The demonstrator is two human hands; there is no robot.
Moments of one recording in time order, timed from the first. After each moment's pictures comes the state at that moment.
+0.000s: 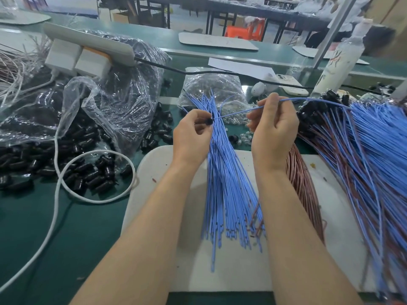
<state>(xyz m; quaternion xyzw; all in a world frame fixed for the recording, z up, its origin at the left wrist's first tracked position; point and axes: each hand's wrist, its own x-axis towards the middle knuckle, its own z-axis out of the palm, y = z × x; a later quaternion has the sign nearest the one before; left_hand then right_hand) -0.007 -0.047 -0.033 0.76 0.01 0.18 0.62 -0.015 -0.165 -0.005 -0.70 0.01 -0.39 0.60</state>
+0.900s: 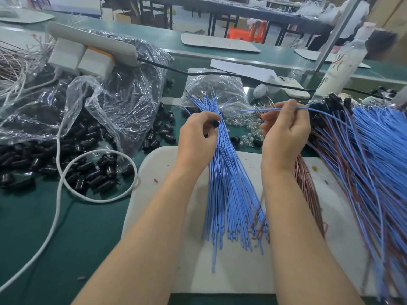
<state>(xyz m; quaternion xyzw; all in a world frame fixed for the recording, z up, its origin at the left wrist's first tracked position) -0.009 -0.050 -0.033 0.81 -0.04 0.20 0.55 -0.011 -0.176 -0.005 -0.65 0.06 -0.39 0.65</state>
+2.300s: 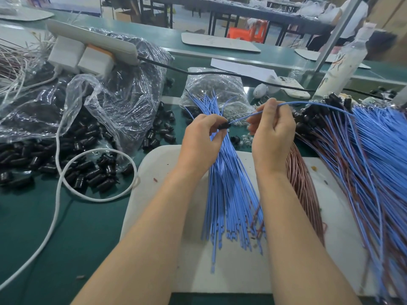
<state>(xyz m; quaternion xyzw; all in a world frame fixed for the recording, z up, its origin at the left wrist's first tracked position) -0.013 -0.054 -0.034 0.83 -0.08 0.20 0.51 -0.012 -0.168 -0.010 -0.72 0.01 -0.36 0.60</state>
